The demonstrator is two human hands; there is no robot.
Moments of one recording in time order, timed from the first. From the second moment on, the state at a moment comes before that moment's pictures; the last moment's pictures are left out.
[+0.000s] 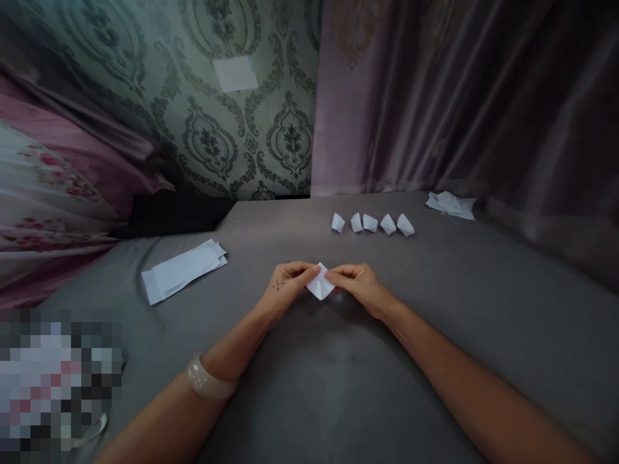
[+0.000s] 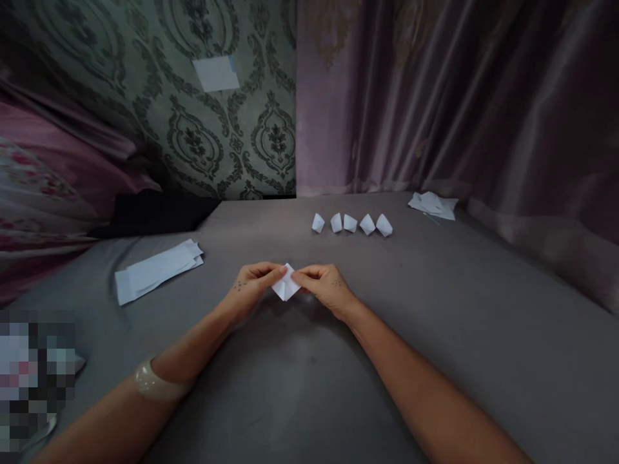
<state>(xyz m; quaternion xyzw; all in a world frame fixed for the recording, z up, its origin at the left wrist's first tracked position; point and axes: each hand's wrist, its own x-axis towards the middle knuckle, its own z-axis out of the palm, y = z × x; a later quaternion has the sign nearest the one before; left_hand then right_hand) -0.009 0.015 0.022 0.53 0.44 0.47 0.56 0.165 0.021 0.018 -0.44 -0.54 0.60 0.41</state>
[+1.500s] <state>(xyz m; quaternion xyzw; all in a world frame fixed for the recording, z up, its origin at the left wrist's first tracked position) -0.011 0.024 0.010 0.44 0.48 0.44 0.62 0.157 0.017 0.013 -0.46 -0.37 0.73 0.34</state>
